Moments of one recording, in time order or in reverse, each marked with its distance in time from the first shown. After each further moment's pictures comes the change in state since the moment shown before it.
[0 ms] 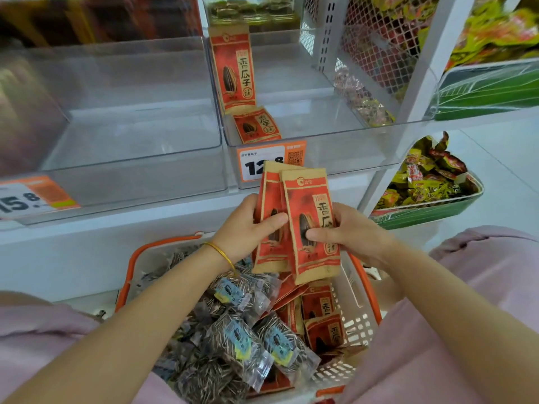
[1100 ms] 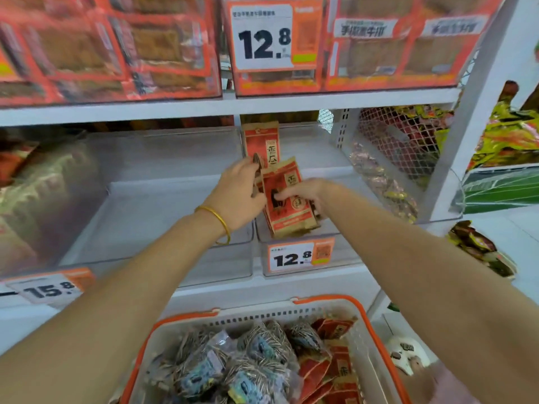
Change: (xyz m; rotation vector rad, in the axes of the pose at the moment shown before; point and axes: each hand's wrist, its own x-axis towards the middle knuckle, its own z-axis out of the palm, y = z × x) left_hand 0.105 0.091 -0.114 0.764 0.257 0.235; right_hand 0.176 -0.159 0.000 -0.178 0.175 0.252
